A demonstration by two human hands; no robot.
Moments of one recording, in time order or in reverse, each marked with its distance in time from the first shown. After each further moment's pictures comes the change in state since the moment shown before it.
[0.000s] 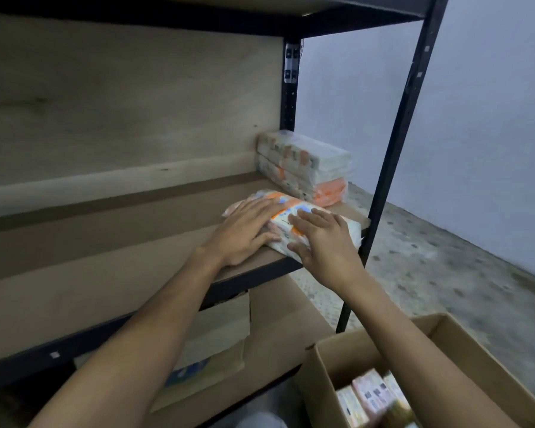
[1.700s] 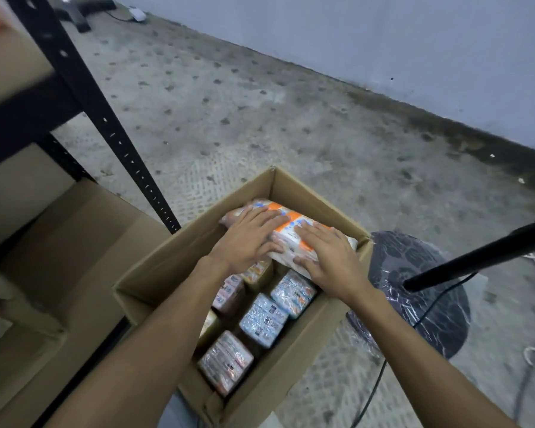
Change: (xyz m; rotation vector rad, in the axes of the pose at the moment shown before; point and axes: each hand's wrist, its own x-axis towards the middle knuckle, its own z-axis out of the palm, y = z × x) left_hand 0.045 0.254 0.403 -0.344 -0.500 0.396; right_hand -0.329 0.295 0.067 0.043 -0.292 0.642
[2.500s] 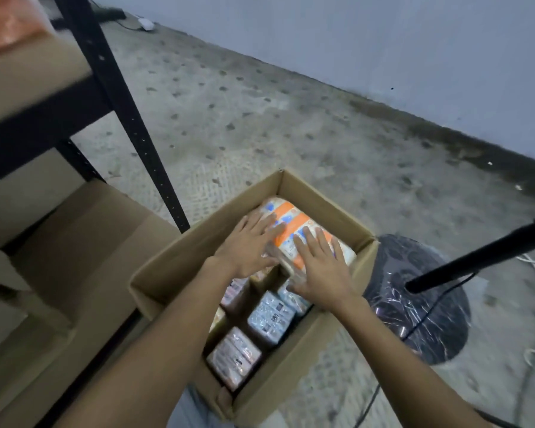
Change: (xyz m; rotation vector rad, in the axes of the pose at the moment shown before) left_hand -0.018 0.003 0.000 0.170 -0.244 -0.151; right_hand -0.011 -0.017 0.039 -0.283 -0.170 0.091
